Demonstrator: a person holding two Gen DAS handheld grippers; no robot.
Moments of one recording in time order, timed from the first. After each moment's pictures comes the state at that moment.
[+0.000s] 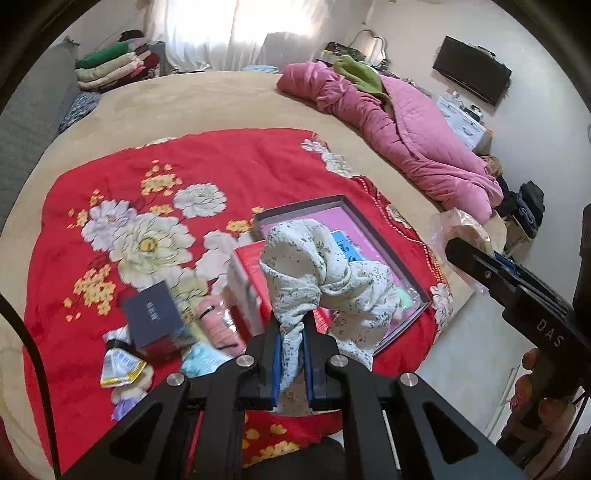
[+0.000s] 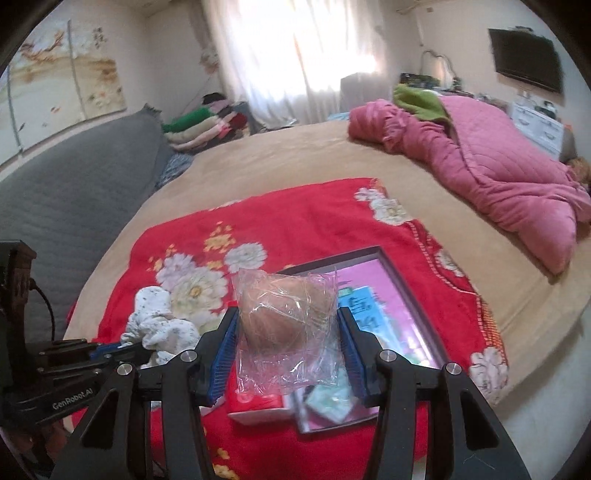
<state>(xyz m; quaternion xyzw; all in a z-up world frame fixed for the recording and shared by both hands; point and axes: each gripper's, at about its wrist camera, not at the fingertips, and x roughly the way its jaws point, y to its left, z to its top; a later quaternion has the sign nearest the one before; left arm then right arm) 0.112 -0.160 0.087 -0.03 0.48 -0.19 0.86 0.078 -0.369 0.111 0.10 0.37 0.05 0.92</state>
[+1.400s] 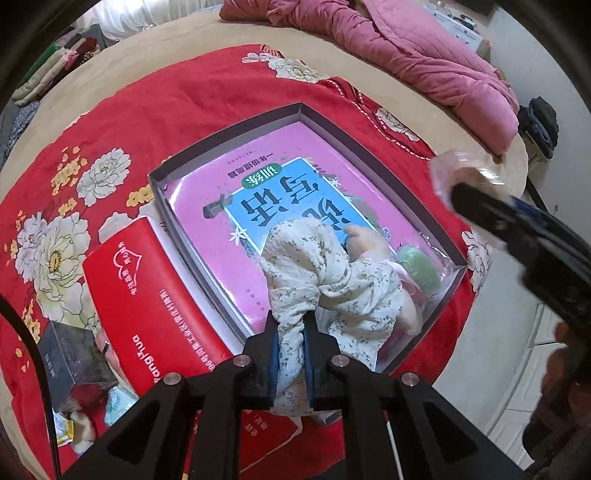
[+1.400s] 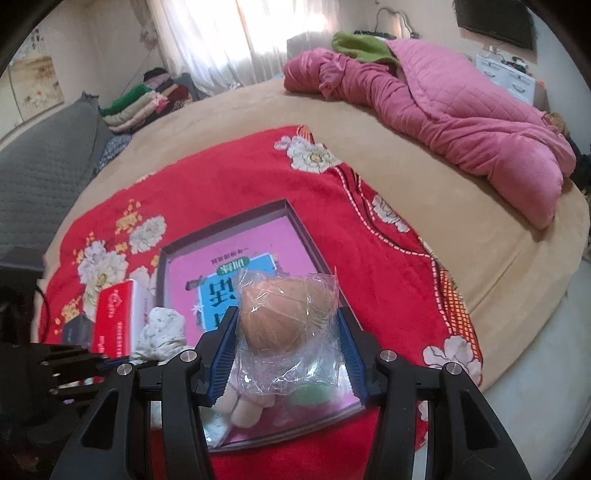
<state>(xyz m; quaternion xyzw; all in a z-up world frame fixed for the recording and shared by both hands) 0.187 -0.304 -0.031 0.09 0.58 -0.20 0.78 0.150 -0.470 -0.005 0.11 0.46 -0.01 0.88</state>
